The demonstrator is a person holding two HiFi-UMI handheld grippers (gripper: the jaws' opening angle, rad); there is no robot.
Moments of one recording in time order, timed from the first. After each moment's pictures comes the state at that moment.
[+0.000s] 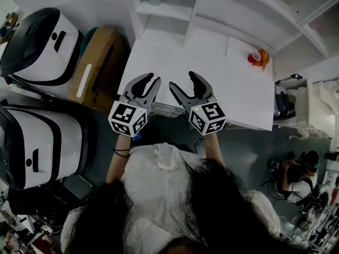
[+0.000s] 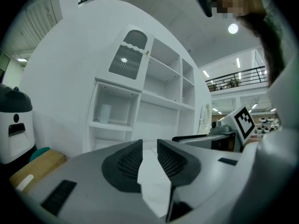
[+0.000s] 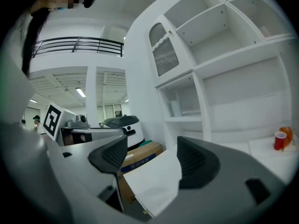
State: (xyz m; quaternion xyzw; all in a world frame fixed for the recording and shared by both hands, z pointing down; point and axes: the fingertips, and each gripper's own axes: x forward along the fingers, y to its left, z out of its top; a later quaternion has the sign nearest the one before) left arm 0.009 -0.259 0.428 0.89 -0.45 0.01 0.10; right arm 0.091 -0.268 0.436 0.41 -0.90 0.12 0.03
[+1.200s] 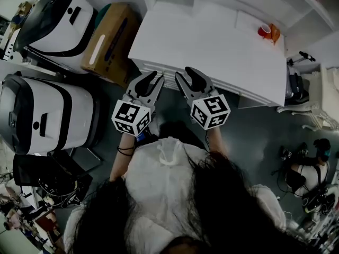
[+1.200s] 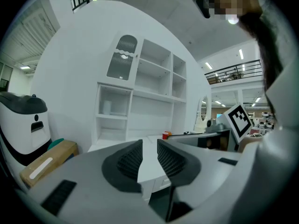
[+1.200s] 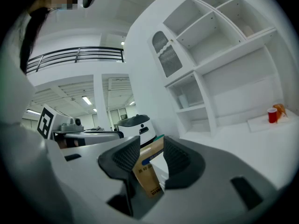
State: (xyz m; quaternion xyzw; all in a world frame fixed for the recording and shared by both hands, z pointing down) left arm 0.028 -0.095 0.444 0.87 -0.47 0.06 0.10; right arm 0.101 -0.120 0.456 0.38 -0.91 0.17 0.00
